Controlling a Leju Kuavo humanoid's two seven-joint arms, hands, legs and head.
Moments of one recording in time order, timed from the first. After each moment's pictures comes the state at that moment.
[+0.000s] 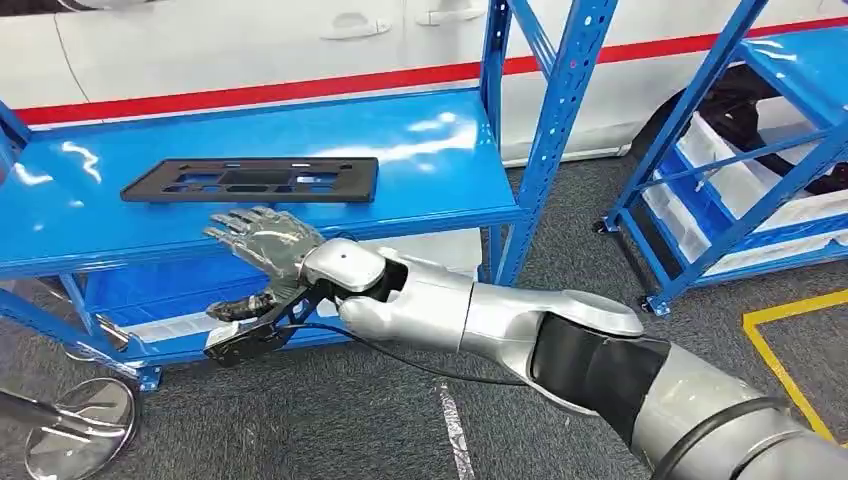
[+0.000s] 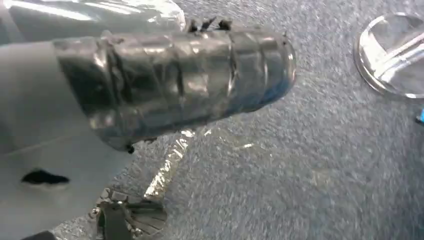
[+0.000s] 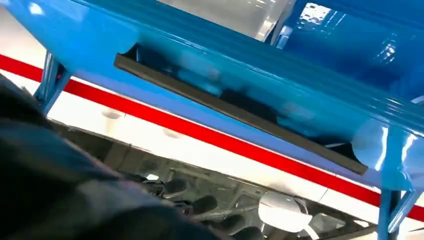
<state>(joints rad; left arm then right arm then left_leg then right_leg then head) -0.10 -0.06 -0.12 -0.26 0.23 0.49 -0.45 -0.93 -0.02 1.11 -1.26 0.67 0.08 0.27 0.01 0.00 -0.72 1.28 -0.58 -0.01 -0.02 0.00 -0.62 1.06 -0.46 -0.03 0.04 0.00</state>
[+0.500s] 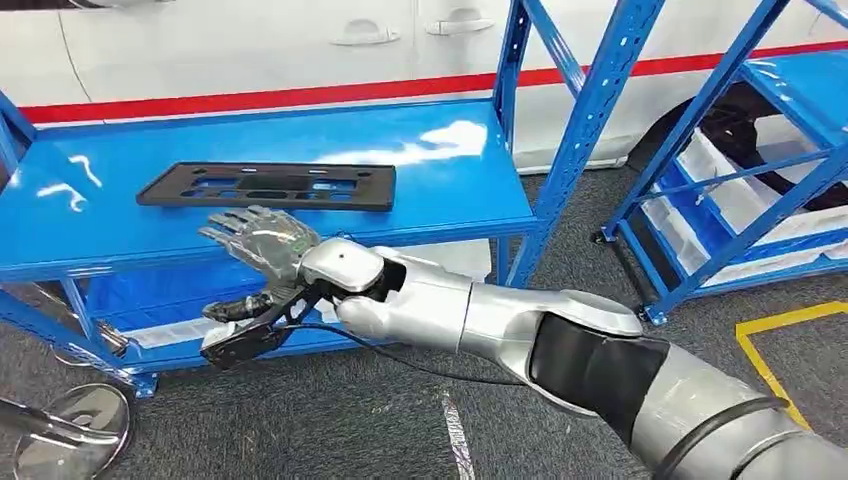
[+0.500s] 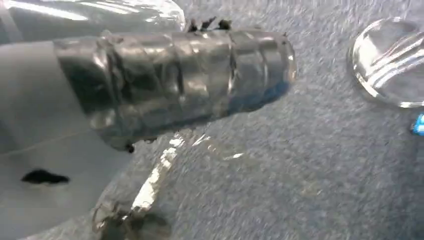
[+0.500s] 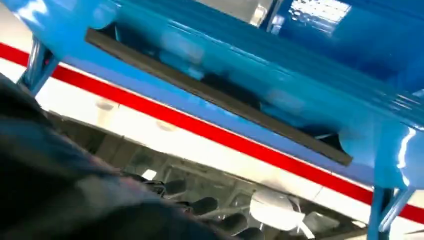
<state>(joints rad) -0.10 -0.06 -0.12 -0.26 0.23 0.48 -0.45 -0.93 -0.02 1.11 -1.26 0.68 0.08 0.27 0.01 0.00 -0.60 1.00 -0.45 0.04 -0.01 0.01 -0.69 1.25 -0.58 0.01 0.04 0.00</state>
